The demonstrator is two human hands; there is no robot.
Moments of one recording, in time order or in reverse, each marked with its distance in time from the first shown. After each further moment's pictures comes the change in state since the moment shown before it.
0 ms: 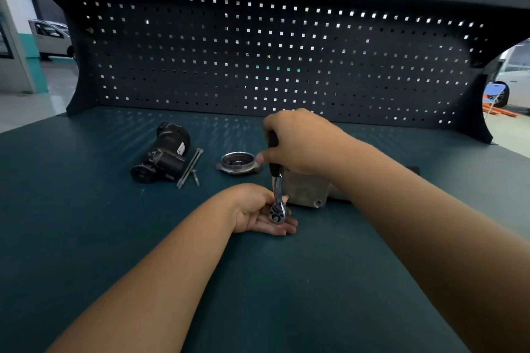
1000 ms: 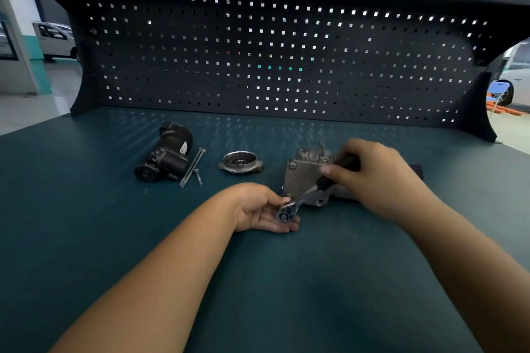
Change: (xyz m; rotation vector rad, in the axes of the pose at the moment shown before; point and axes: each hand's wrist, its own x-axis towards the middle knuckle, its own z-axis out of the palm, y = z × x) left_hand 0.001 -0.002 -0.003 -0.038 -0.076 0.013; right_hand -0.066 0.060 0.021 0.306 0.234 0.242
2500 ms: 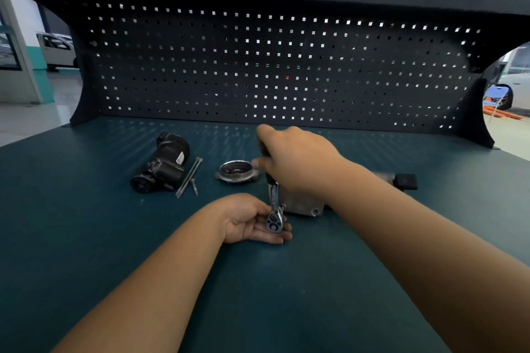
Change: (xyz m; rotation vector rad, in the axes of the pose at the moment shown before) left_hand -0.004 -0.003 -0.004 -0.054 0.015 0.043; right_hand 0.047 -0.062 0.024 -0.325 -0.135 -0.357
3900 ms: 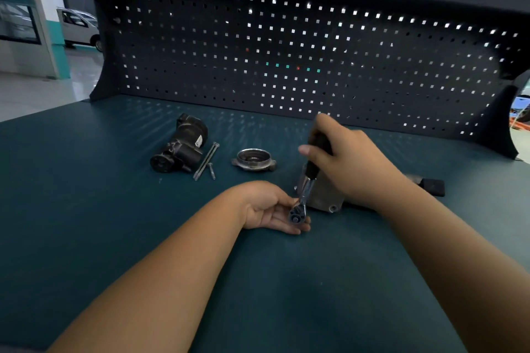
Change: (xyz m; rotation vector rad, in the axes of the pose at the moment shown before) left_hand 0.000 0.001 0.000 0.018 -0.056 -0.002; right_hand -0.026 0.016 0.004 0.352 0.099 0.089
